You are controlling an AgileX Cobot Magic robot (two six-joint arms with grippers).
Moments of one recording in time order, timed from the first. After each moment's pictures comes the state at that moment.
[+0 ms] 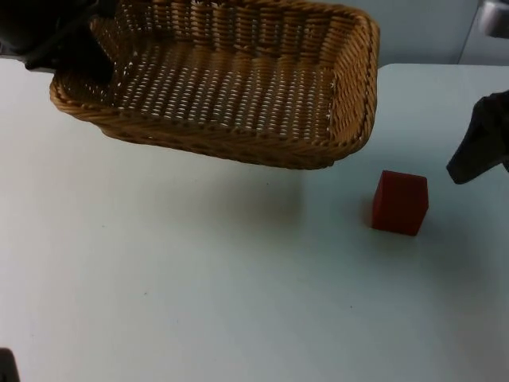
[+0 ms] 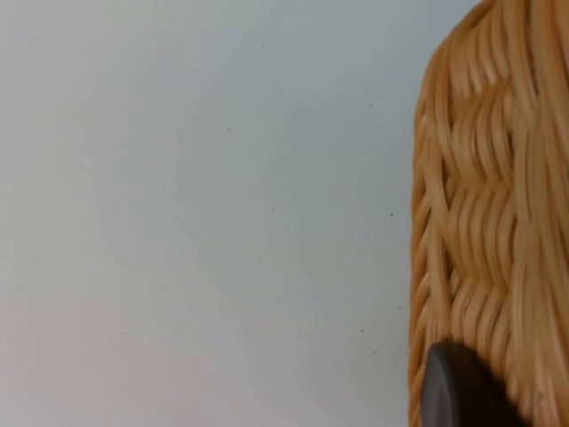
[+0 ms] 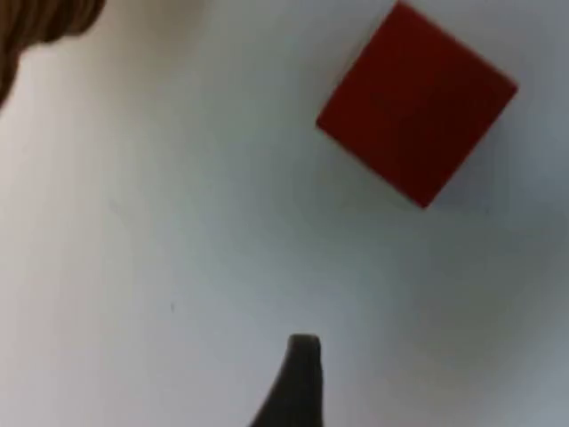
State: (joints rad) right arm 0.11 1.73 -1.08 0.39 0.79 -0.50; left arm -0.05 1.95 -1.35 -0.83 0.70 0.65
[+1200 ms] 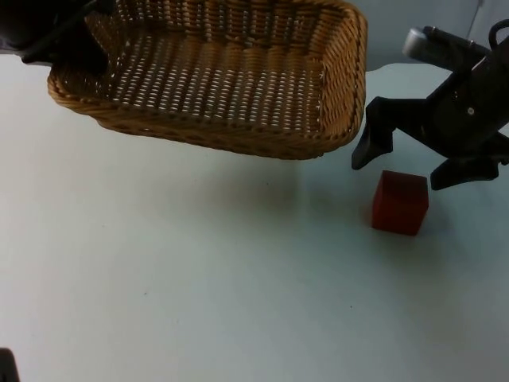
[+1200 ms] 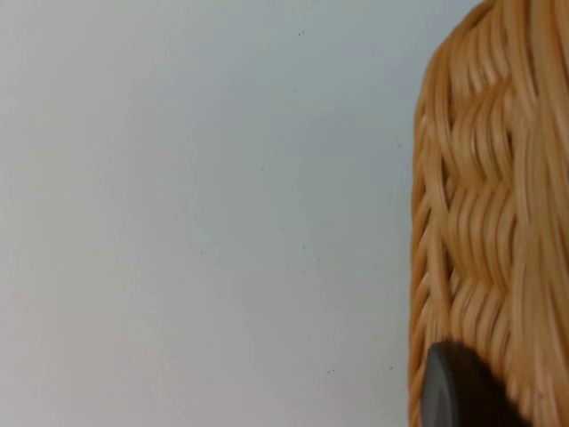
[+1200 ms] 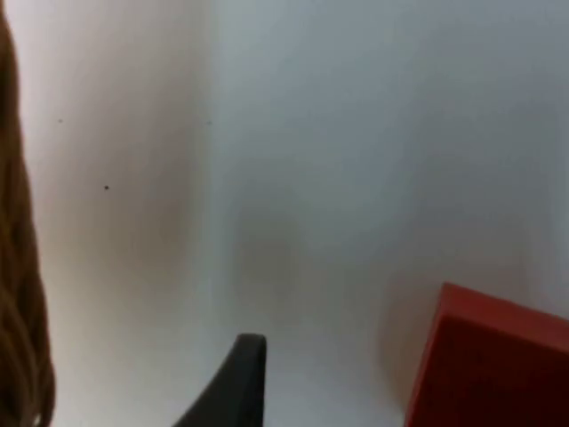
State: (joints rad) right arm 0.24 2.00 -1.17 0.47 0.46 -0.15; left arm -0.05 1.95 -1.35 -0.83 0.63 0.65
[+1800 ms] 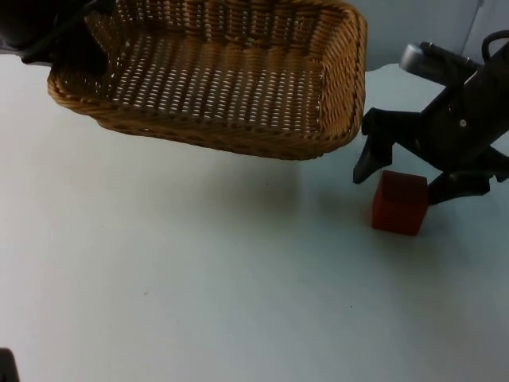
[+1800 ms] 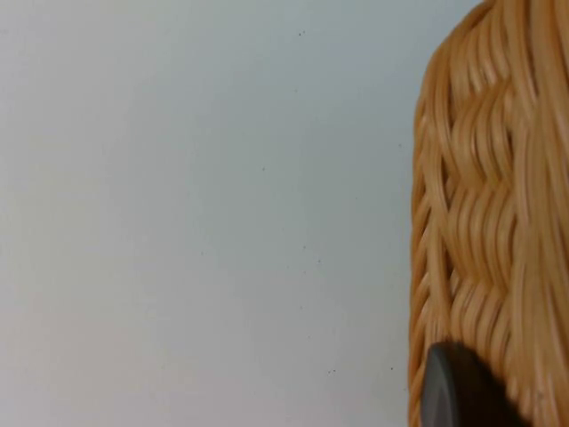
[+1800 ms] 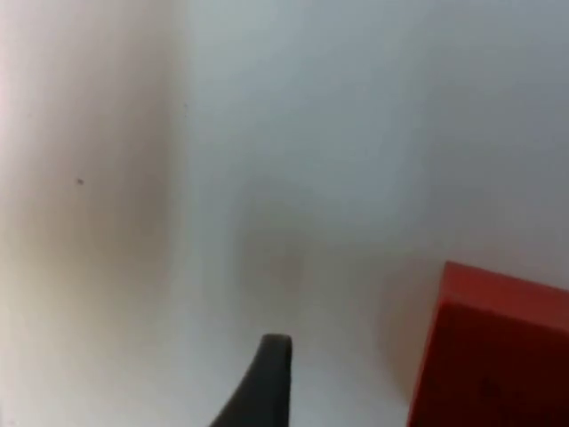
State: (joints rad) right arm 0.24 2.05 -1.17 0.47 0.47 -0.09; left arm -0.05 1.95 -1.35 -0.83 0.63 0.65
